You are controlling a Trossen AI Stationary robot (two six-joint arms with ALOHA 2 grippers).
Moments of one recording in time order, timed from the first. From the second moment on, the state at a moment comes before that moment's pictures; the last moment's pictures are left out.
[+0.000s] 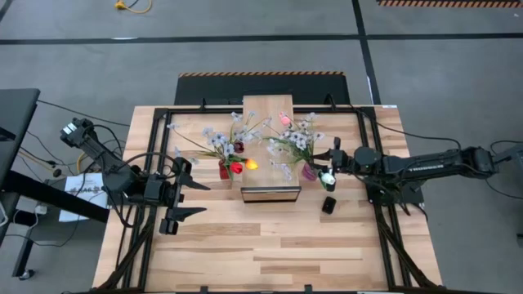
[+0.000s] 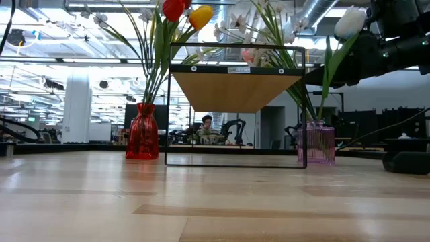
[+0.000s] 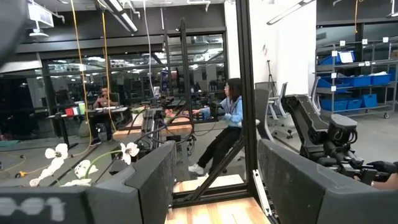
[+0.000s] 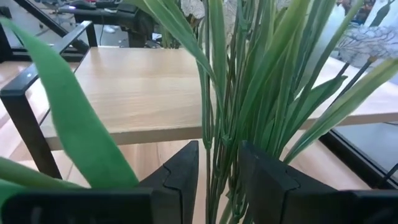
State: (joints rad) left arm -0.67 0.91 0.79 0.41 -0.53 0.20; right arm -0.09 0.76 0.17 0.38 0.13 -0.11
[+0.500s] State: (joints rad) left arm -0.67 0.91 0.79 0.41 -0.54 0.18; right arm -0.09 0.89 0.17 0.46 0.13 -0.16
